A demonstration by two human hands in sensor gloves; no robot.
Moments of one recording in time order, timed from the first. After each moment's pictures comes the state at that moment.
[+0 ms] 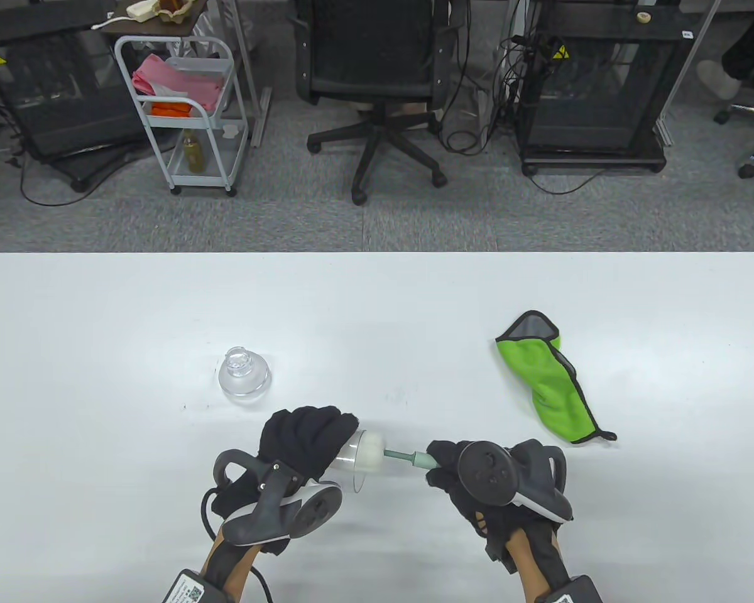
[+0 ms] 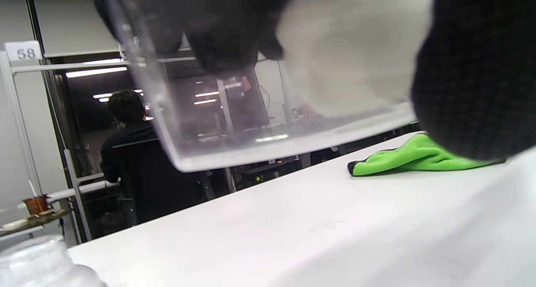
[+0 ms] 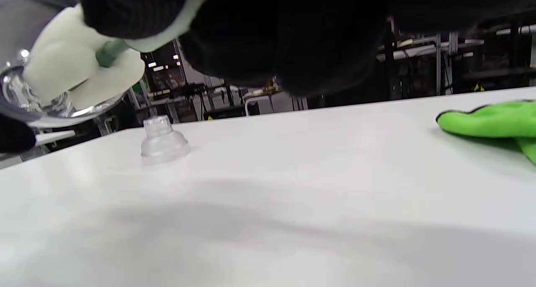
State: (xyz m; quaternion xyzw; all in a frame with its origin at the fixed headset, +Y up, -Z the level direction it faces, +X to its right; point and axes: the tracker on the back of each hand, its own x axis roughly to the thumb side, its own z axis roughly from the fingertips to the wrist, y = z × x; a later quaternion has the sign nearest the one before) left_hand -0.136 -0.667 -0.231 0.15 -0.26 -0.10 0.95; right_hand 0.120 -0.678 -0.245 0.18 0.04 0.98 0.12
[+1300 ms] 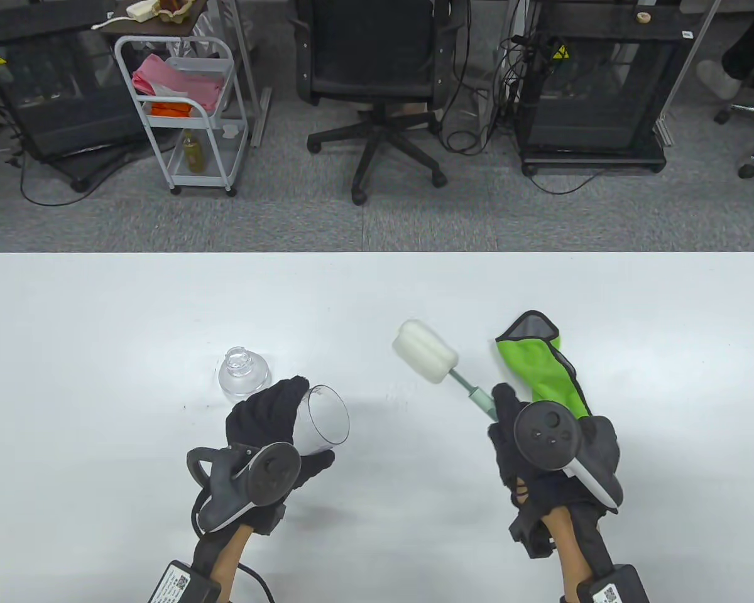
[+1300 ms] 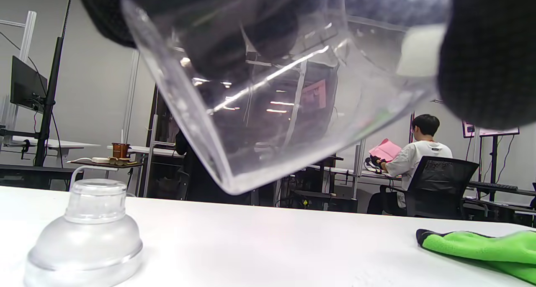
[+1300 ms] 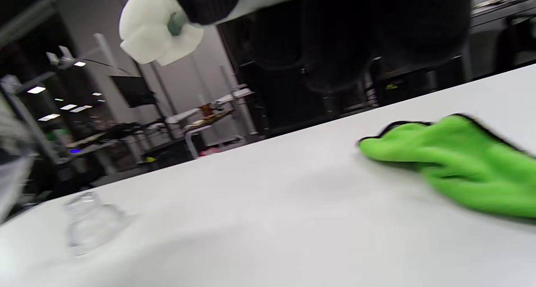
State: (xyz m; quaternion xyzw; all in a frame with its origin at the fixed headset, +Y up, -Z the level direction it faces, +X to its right) left_hand -0.176 -0.662 -0.251 0.15 -0.12 0.07 0.98; right_hand 0.191 -0.636 -0.262 -0.01 0.01 0.98 0.17
